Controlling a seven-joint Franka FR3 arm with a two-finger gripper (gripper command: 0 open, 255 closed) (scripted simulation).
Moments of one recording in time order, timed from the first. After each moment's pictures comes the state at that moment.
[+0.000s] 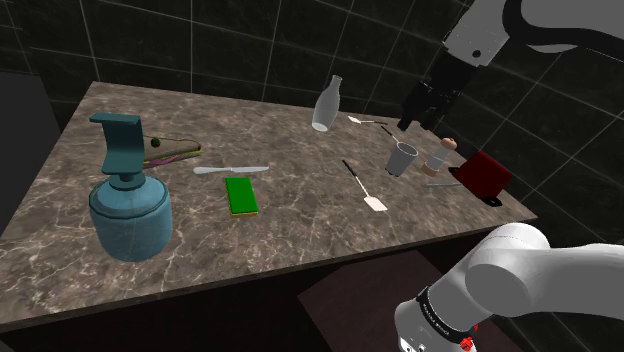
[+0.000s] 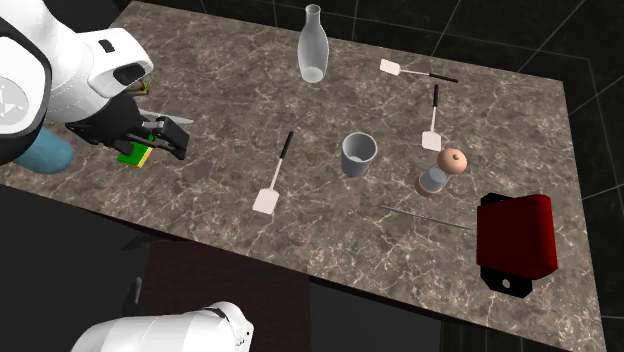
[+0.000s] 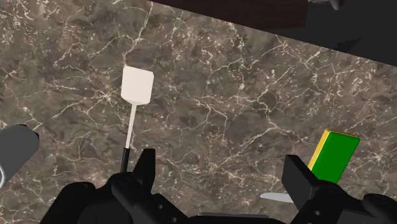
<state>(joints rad) 0.01 -0.82 0.01 -2.34 0.01 1.60 0.12</state>
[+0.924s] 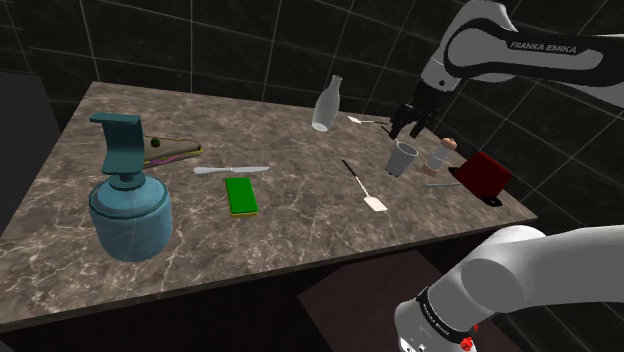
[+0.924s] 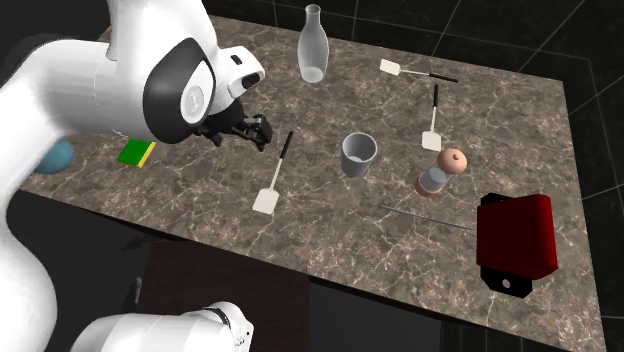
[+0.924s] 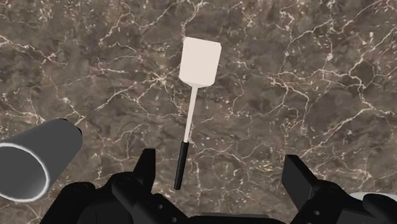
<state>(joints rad) -0.08 -0.58 -0.16 -2.38 -0.12 1.86 -0.03</state>
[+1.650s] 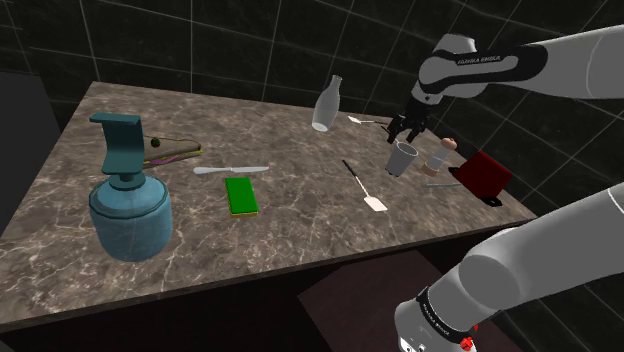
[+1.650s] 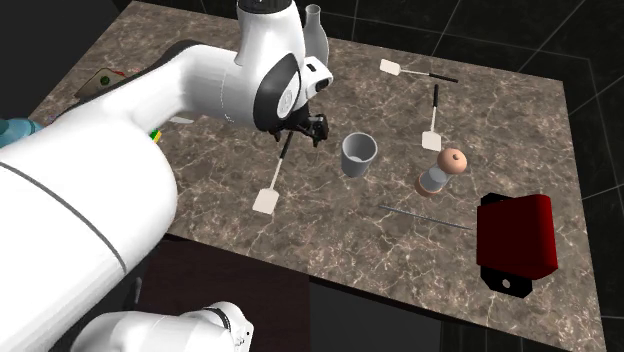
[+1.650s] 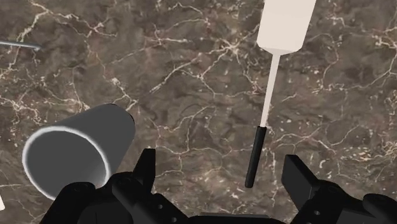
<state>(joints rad) -0.14 -0.26 -0.31 -2.27 -0.15 2.06 -0.15</state>
